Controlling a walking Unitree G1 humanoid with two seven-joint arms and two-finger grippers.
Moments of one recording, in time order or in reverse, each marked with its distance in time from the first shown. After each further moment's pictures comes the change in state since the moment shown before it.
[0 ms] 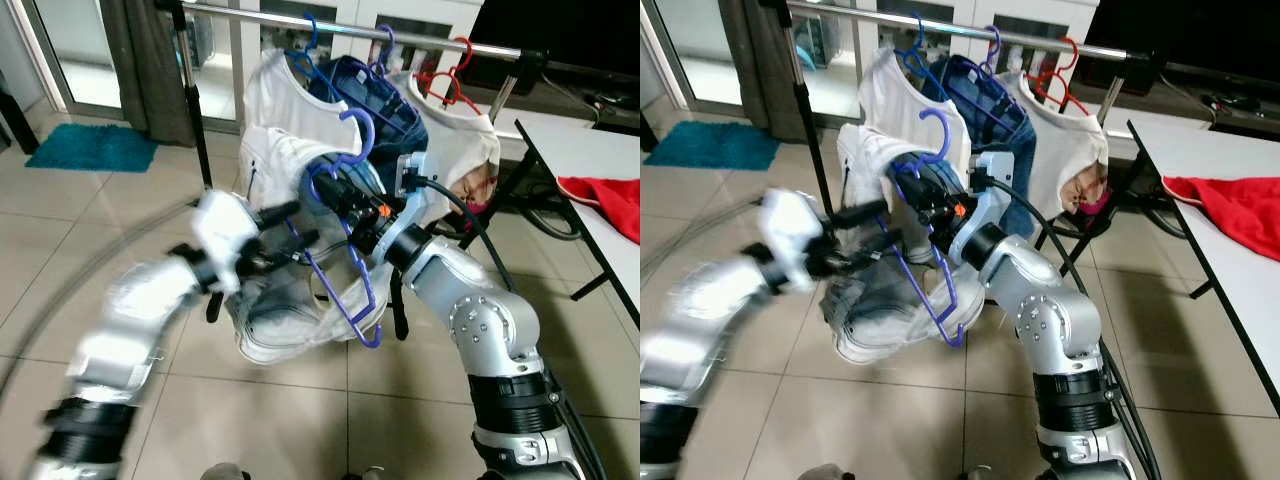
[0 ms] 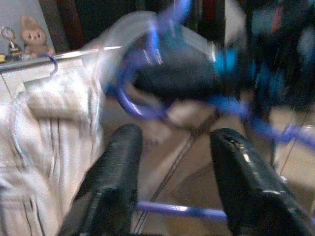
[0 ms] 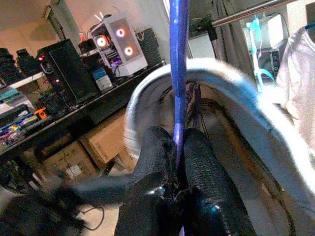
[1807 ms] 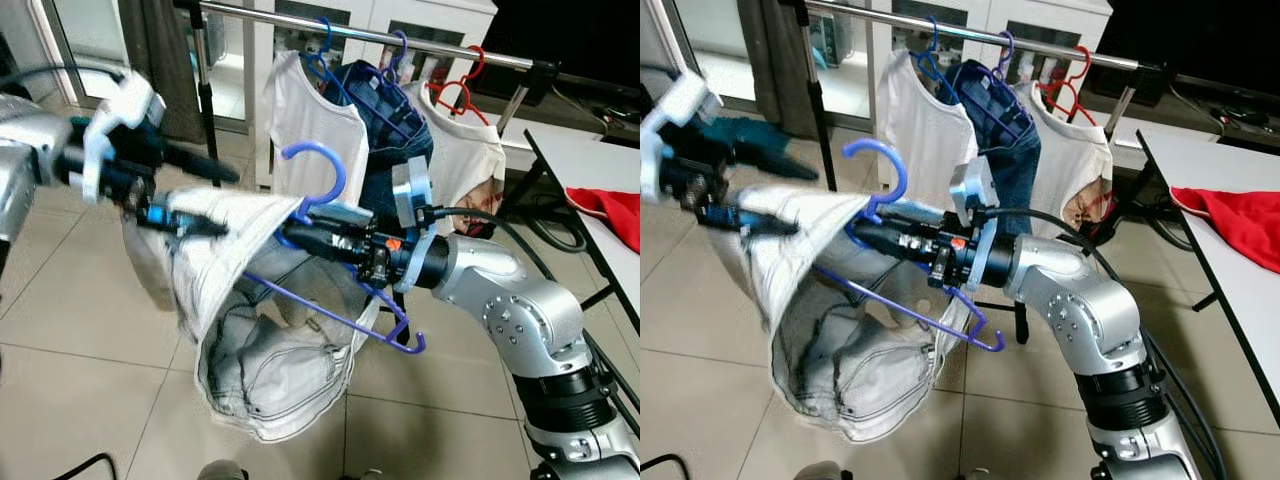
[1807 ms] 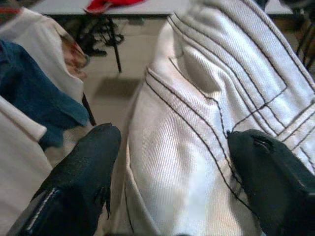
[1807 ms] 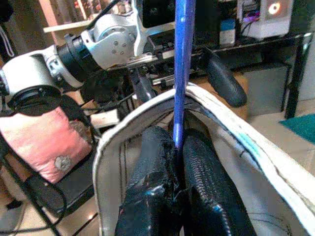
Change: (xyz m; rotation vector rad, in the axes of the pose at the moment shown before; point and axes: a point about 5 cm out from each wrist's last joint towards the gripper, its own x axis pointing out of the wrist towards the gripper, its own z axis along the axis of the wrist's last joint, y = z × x) left arm -0.034 0.095 0.061 0.038 0.427 -0.615; right arm -0.023 0.028 0.009 -0.200 0.205 0.562
